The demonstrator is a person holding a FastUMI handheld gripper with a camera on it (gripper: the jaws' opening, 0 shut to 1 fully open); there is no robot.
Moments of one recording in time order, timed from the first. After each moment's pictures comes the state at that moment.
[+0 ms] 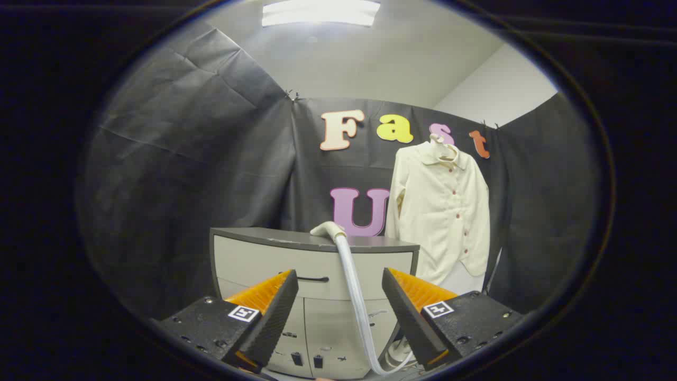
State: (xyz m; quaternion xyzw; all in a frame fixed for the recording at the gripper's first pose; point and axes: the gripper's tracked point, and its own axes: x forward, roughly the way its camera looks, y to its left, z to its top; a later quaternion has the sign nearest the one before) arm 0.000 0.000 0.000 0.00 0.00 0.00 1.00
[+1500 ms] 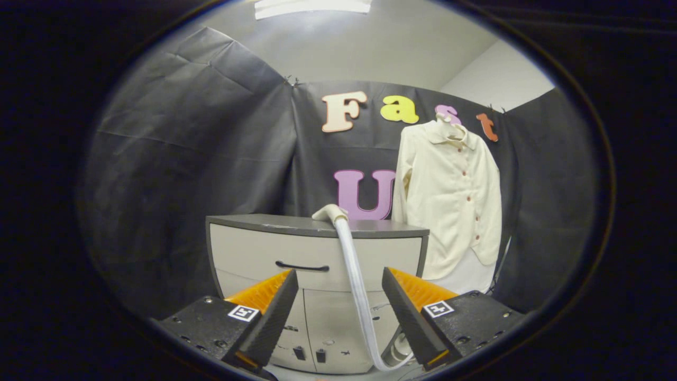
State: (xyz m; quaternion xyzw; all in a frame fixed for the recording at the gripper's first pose) arm 0.045 -0.009 -0.026 0.01 0.05 0.02 1.00
